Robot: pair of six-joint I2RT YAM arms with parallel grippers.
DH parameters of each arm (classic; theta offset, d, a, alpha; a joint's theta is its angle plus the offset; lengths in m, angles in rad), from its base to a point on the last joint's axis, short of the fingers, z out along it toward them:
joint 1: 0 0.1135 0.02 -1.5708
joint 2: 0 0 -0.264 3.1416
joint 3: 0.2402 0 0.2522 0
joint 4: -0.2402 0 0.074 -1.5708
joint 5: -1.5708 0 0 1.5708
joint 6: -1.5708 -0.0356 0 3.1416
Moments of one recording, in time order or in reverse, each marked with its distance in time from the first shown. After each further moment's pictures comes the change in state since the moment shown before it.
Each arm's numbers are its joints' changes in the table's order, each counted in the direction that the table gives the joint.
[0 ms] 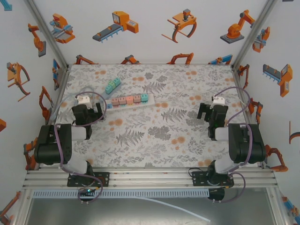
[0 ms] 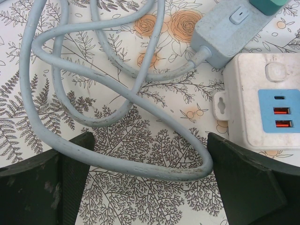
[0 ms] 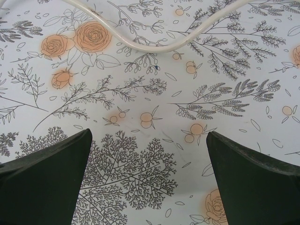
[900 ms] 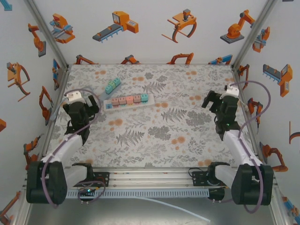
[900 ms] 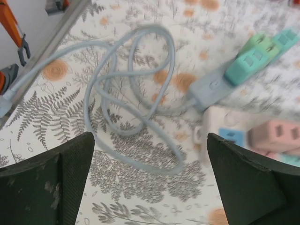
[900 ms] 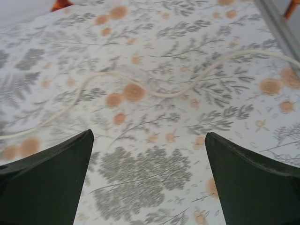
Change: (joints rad) left arm -0.099 -0.476 0.079 -0.396 0.259 0.170; right arm 0.009 -0.485 0.238 -0.628 0.056 -0.212
